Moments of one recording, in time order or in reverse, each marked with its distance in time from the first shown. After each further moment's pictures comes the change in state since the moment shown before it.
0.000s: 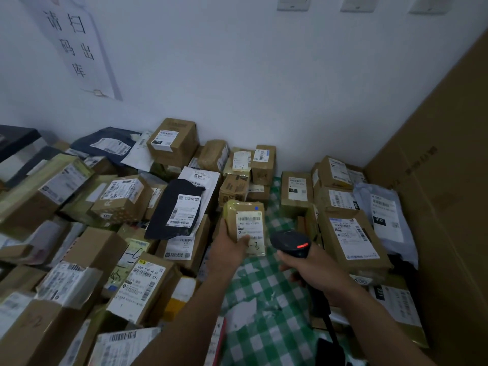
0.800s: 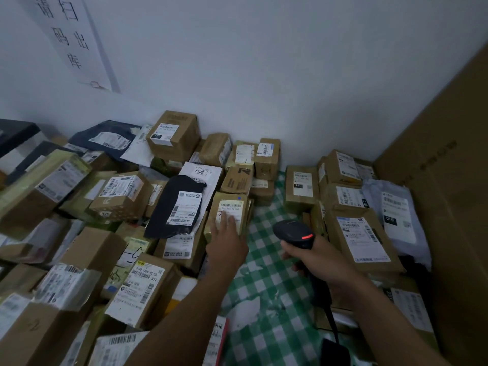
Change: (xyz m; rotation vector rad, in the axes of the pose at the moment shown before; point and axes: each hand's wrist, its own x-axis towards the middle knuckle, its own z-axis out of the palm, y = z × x) left_hand 0.034 -0.013 0.010 0.610 -0.025 0.119; right_hand 0.026 -0.008 -0.009 0.043 -0.020 -0.003
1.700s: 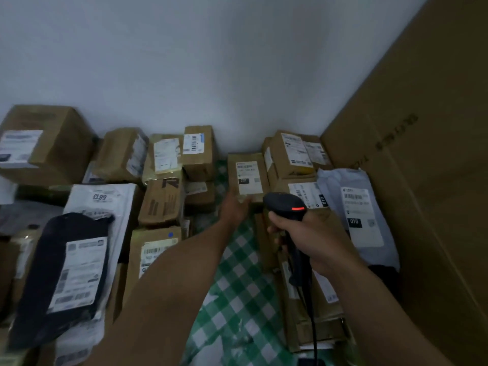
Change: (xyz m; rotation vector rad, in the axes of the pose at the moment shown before) left_hand 0.196 0.161 0.108 -0.631 -0.302 0.091; right_hand 0.105 -0.024 -0.092 0.312 0.309 0.203
